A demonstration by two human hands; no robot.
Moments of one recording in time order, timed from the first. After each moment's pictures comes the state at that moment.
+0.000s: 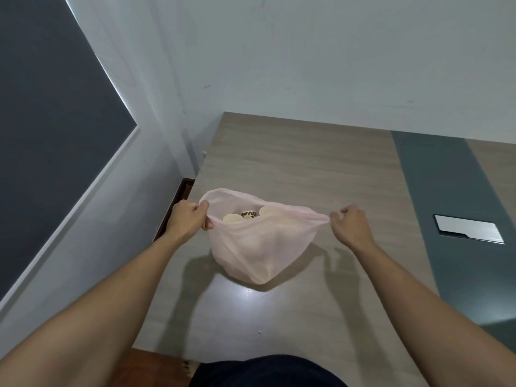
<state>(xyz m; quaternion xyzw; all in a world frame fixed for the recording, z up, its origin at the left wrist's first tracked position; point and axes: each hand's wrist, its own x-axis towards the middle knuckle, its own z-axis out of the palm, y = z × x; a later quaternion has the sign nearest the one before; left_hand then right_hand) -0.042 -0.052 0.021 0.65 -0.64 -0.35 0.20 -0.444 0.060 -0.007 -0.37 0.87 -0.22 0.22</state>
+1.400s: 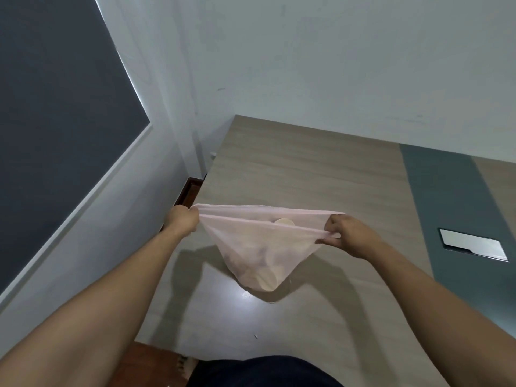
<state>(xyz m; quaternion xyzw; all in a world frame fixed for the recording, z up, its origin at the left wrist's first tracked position) 0.005 -0.072 -0.006 0.76 -0.50 -0.38 0.16 -0.452 0.057 0.002 -0.75 0.64 -0.06 0.15</state>
